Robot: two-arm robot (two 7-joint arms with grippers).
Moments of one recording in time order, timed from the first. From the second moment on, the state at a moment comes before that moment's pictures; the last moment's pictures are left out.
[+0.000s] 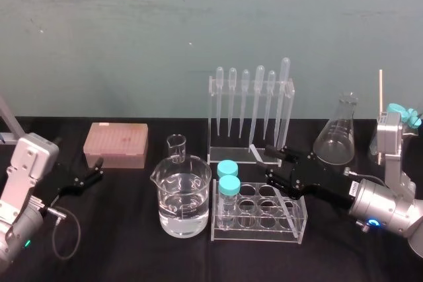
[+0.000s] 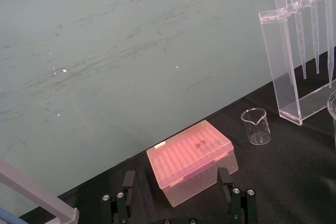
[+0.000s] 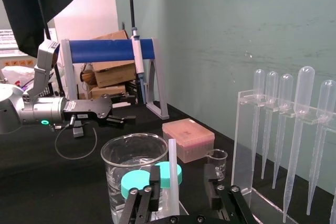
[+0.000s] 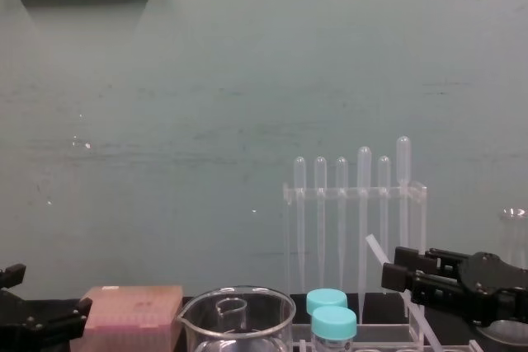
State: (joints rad) left arm -0.20 0.60 0.45 -1.41 -0.25 -0.12 0.03; right arm 0.48 0.44 -0.47 -1.02 0.64 -0.27 0.96
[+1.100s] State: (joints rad) left arm -0.20 0.60 0.45 -1.41 -0.25 -0.12 0.03; right arm 0.35 0.45 -0.30 -1.23 0.51 -0.47 0.62
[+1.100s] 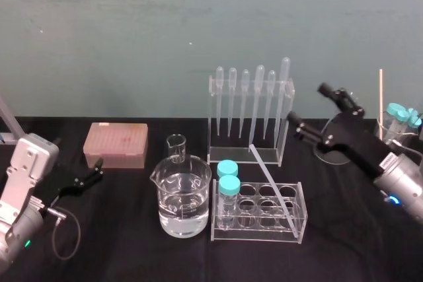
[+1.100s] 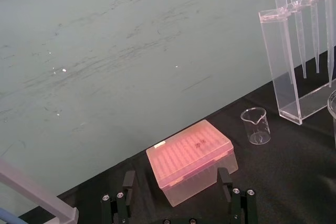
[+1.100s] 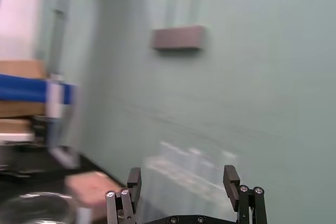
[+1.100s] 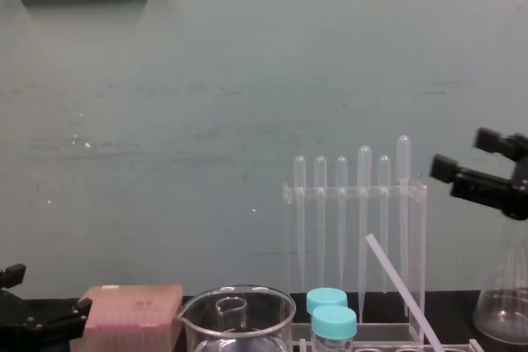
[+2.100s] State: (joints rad) left arm -0.20 0.60 0.45 -1.41 -0.25 -0.12 0.03; right arm 0.24 0.48 -0.25 -1.26 0.38 -0.19 0.36
